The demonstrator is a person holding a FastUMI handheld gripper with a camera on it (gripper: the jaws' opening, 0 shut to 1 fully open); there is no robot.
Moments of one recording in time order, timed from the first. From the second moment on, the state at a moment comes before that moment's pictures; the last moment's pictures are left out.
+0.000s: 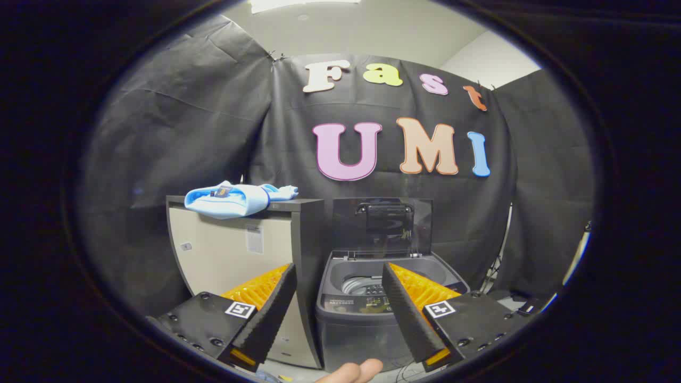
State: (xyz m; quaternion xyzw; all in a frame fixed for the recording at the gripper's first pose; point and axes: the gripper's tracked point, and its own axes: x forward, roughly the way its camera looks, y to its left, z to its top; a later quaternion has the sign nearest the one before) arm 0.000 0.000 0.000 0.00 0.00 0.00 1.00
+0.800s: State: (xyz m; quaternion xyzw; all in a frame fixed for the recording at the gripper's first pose) arm -0.001 0.012 0.011 0.02 0.02 -0.01 1.00
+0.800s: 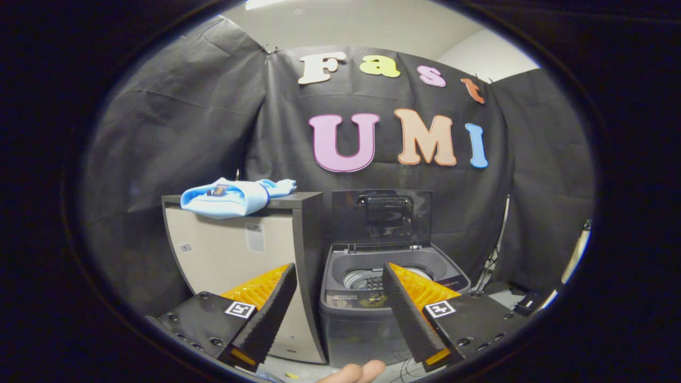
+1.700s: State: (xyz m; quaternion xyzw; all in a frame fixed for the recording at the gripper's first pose) arm 0.115 0.107 0.166 0.00 -0.01 0.00 1.00
